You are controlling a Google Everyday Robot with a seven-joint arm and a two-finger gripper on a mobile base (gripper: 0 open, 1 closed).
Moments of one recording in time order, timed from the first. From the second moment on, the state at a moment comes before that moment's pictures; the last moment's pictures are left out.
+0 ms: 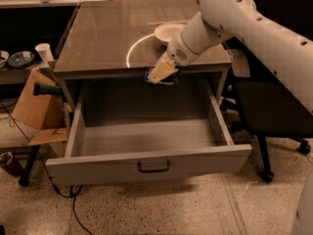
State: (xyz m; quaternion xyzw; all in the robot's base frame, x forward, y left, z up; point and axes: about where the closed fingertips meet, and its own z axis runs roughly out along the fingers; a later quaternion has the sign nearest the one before) arm 0.673 -0.015 0.844 -0.52 0.78 0.17 0.30
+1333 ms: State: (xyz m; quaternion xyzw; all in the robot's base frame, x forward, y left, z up) arm 0.612 -0.097 0.699 -0.51 0.79 0.24 0.24
